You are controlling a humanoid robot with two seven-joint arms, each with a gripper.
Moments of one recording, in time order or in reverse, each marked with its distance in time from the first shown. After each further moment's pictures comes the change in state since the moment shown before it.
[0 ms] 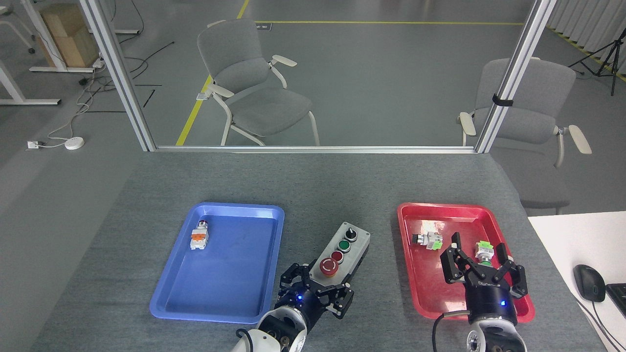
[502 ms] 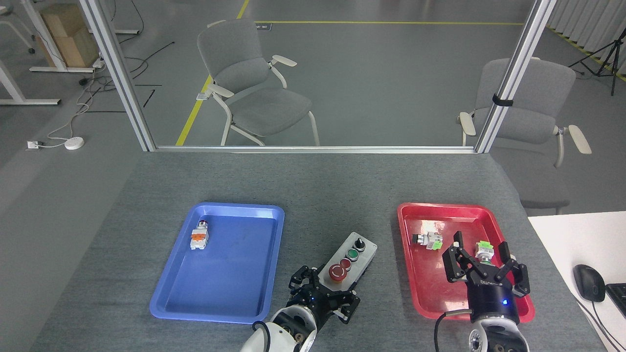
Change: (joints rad) left arm -0.097 -0.011 -0.123 0.173 0.008 0.053 0.012; right arm -0.004 -0.008 0.000 0.000 0.000 0.002 -0.001
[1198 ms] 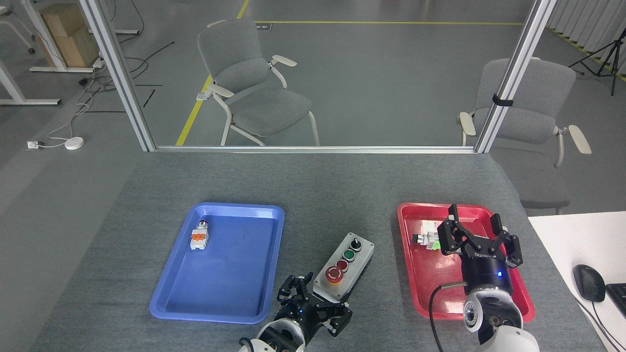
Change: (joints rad) left arm 0.097 0.082 -0.008 -0.144 0.014 0.022 -0.006; right arm -0.109 -0.009 0.029 0.031 -0.030 -0.007 0.005
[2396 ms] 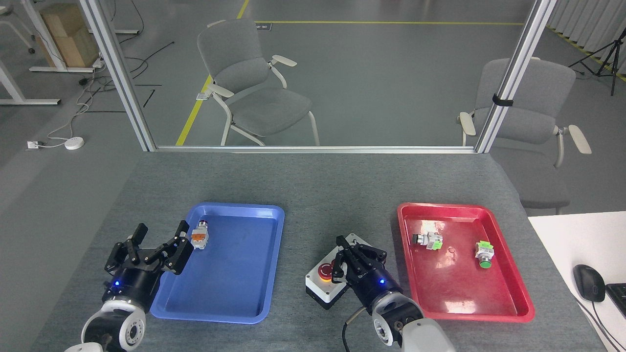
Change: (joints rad) left arm 0.202 0.233 0.725 -0.420 0.279 -0.210 0.128; right arm -0.103 -0.002 0.566 0.252 -0.005 -0.031 0.094
